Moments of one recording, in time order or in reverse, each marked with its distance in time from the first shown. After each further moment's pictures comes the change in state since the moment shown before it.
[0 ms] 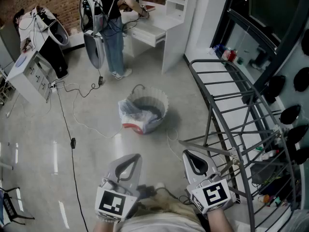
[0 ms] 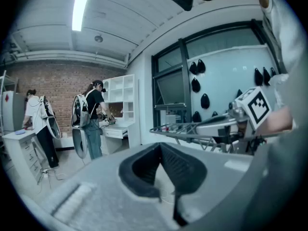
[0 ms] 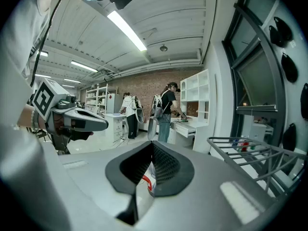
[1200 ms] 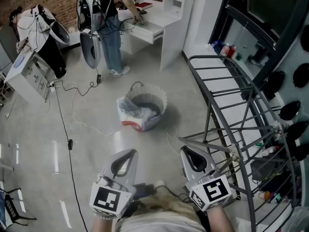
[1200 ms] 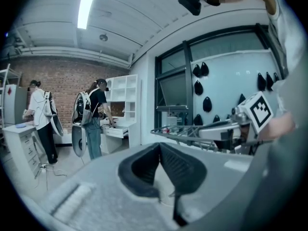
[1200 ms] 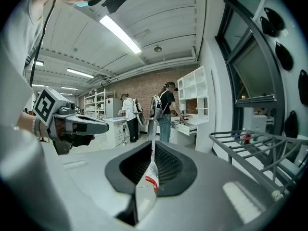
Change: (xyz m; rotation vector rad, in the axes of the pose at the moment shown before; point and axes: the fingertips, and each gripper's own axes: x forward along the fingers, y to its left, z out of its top) left arm 0.001 0.009 0.003 -0.047 -0.013 0.006; right arm 0.003 0.000 0.000 0.085 -0.019 0.011
